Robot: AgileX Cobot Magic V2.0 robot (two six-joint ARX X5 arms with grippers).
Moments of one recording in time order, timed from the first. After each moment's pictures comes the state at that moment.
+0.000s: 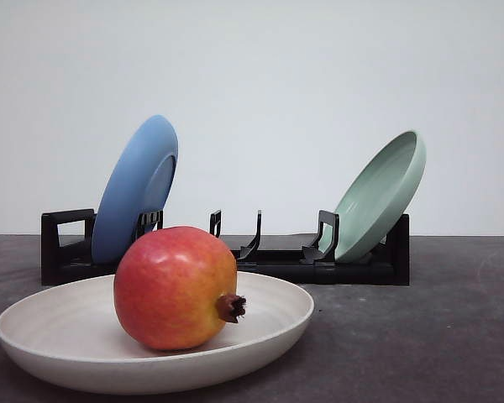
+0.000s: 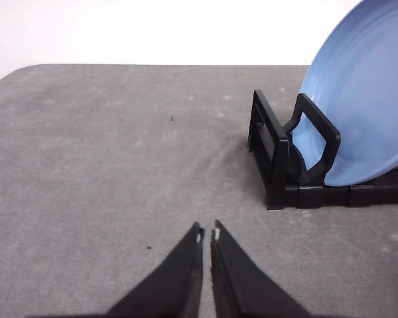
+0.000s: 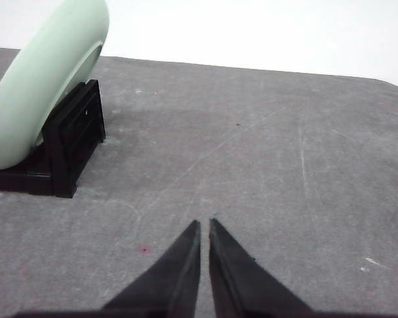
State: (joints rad) left_arx -0.01 0.00 0.02 -0.19 0.02 0.01; right_arx 0.04 0.00 0.02 -0.17 0.02 -0.02
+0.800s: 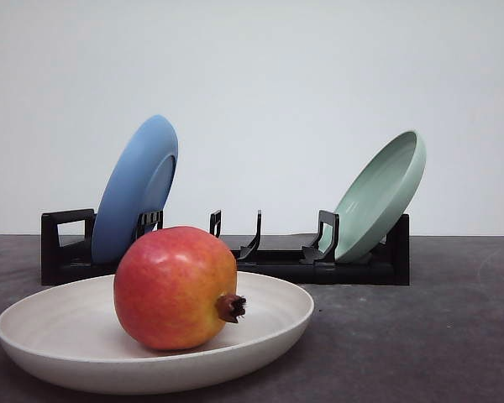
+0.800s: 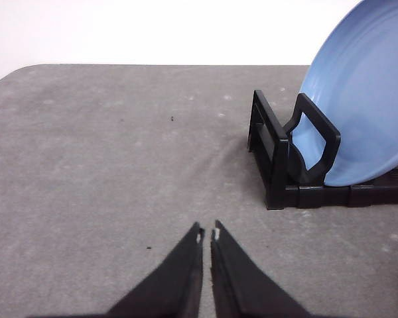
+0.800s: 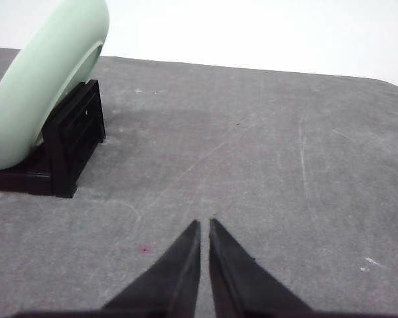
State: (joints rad) left_arx -0.01 0.00 0.02 -0.19 0.02 0.01; right_arx 0.04 0.00 0.02 -0.17 0.02 -0.02
